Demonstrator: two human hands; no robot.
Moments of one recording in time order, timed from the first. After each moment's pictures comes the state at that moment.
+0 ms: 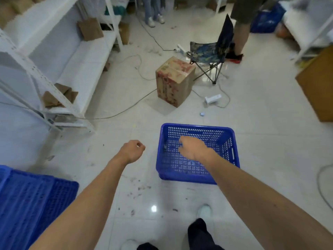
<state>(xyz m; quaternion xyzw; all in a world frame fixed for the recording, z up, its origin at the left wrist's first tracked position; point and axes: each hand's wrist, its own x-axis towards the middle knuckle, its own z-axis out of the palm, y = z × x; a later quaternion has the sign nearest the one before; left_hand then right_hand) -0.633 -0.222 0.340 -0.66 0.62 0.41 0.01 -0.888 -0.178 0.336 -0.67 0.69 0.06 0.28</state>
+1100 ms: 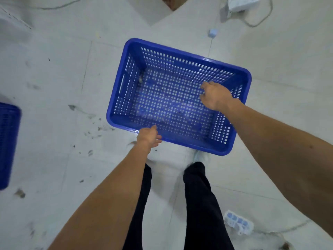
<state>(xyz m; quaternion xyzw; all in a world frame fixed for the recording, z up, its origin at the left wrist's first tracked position) -0.923 -0.186 -0.045 -0.77 0.12 0.63 -0.03 -1.173 -0.295 -0.012 -0.66 0.66 0.19 0.31</state>
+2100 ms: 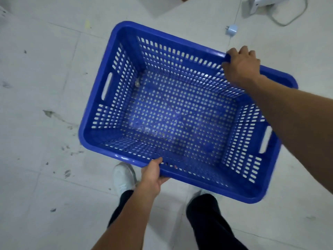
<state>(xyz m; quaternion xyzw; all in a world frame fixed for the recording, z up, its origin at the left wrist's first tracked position) -0.949 -0.146 -0.219 -0.70 -0.17 0.65 -0.25 -1.215 -0.424 -0.173 -0.65 0.74 0.11 0.14</state>
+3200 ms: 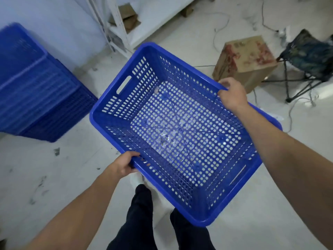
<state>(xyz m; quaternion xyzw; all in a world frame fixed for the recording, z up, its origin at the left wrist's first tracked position) -0.795 -0.086 0.224 -0.67 -0.15 0.61 -0.40 -1.046 -0.399 0.321 -0.69 0.64 -0.14 0.30</state>
